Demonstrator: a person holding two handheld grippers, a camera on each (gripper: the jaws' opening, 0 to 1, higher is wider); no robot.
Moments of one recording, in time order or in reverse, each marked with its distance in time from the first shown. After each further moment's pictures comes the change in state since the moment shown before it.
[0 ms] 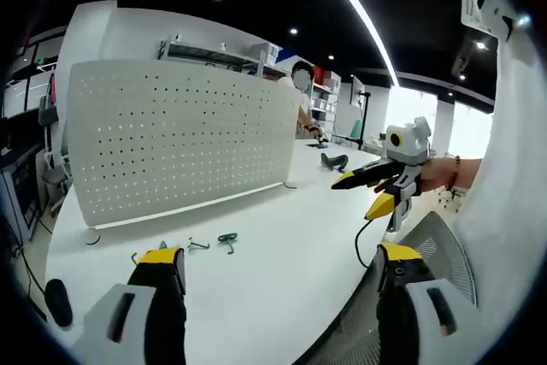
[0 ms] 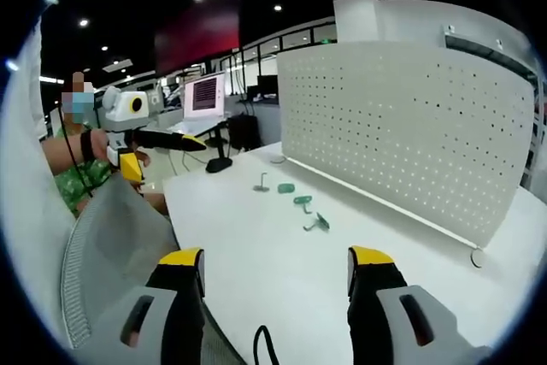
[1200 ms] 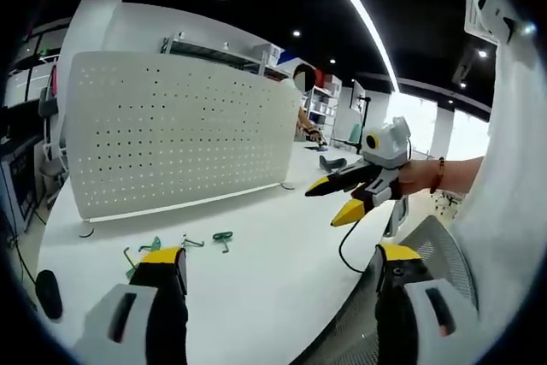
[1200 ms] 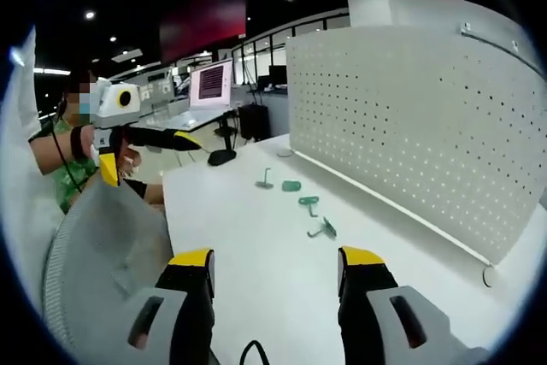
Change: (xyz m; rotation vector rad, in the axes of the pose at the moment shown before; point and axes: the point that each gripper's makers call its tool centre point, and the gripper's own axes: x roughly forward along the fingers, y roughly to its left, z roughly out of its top) left arm 0.005 -0.002 -0.006 -0.034 -0.009 -0.013; right arm 0.046 -0.009 0.003 -0.030 0.051 0.060
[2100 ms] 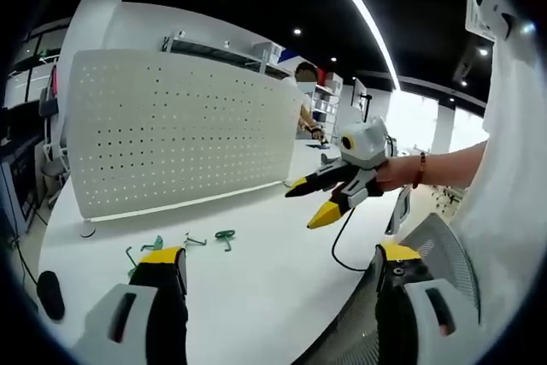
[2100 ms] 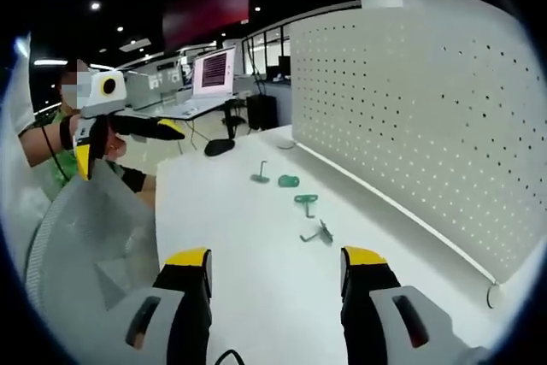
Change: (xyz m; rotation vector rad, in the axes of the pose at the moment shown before) left arm 0.000 0.002 0.000 0.004 0.011 0.004; right arm 0.037 -0.023 -0.004 -0.037 0.051 0.042
